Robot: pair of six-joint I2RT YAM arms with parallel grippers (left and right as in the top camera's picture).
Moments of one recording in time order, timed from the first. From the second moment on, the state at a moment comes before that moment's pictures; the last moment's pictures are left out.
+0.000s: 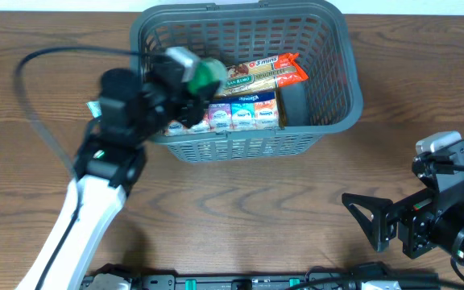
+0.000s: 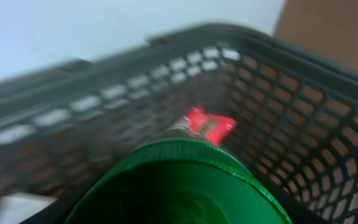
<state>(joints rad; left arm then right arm) -0.31 1.27 1.05 -0.12 0.43 0.04 0.16 1.03 1.96 -1.69 -0.28 -0.06</state>
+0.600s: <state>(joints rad) -0.59 1.56 1.40 -0.37 0.44 0.22 0.16 1.03 1.96 -1.69 -0.28 -0.06</state>
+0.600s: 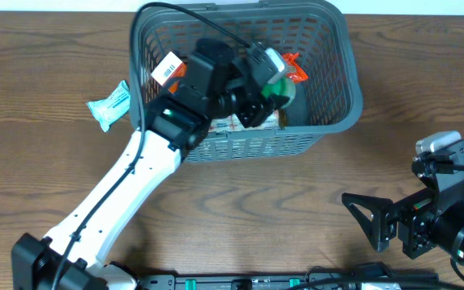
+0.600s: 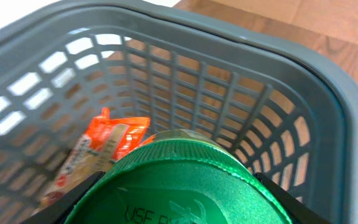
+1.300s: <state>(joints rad) -0.51 1.48 1.44 -0.43 0.28 0.24 0.16 1.03 1.96 -1.69 -0.28 -0.06</state>
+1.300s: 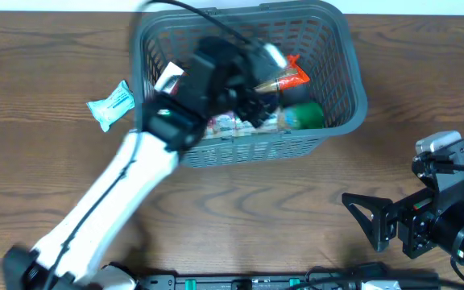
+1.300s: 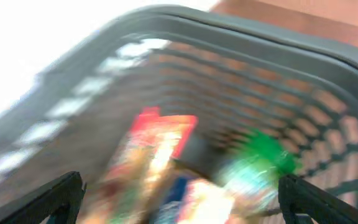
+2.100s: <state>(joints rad) 0.42 1.63 1.49 -0.64 0.45 0.17 0.16 1.03 1.96 -1.70 -0.28 -0.06</state>
